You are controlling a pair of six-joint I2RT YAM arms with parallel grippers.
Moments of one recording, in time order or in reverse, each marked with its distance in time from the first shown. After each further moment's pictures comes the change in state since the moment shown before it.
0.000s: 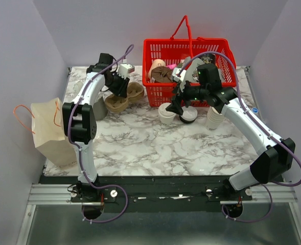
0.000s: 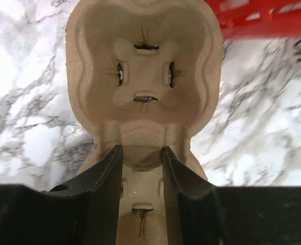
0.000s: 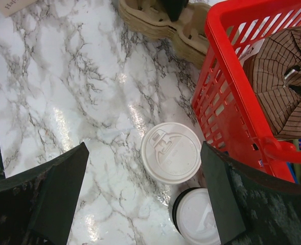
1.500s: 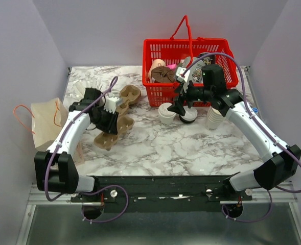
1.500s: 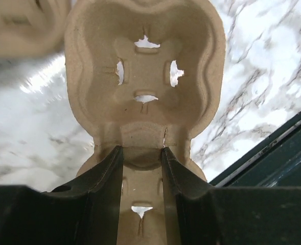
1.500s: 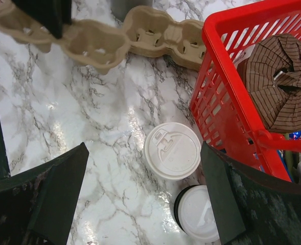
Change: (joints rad) left arm 0.019 -0.676 -0.726 -0.027 0.004 -0.172; right arm 0.000 -0.069 -0.023 0.005 0.011 0.026
